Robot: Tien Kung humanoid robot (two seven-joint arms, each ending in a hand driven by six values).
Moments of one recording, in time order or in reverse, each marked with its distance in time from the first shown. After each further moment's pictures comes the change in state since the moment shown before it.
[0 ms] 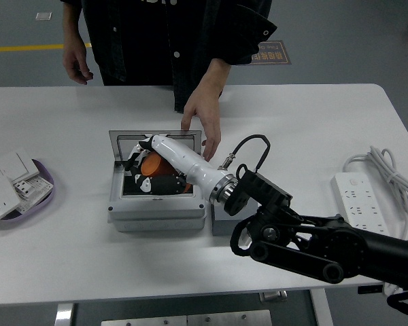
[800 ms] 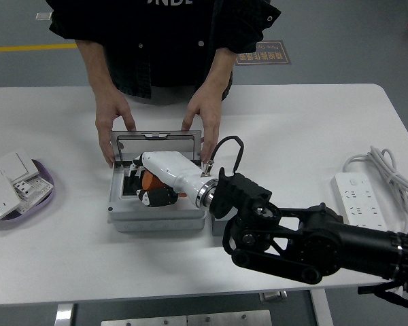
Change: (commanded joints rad) left arm -0.005 0.003 0.017 0.000 -0.004 0.001 0.001; right arm 0.059 0.066 -0.095 -0.131 -0.140 0.064 -0.066
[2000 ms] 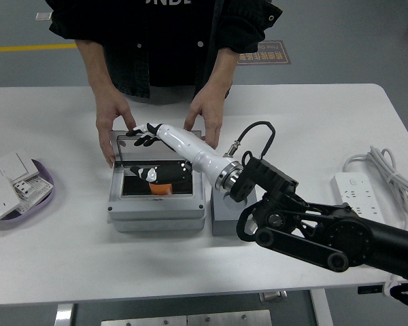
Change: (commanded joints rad) left arm -0.003 -0.010 -0.023 -0.009 0.030 0.001 0.006; right arm -0.033 -0.122 0.180 0.150 0.235 -0.070 0.127
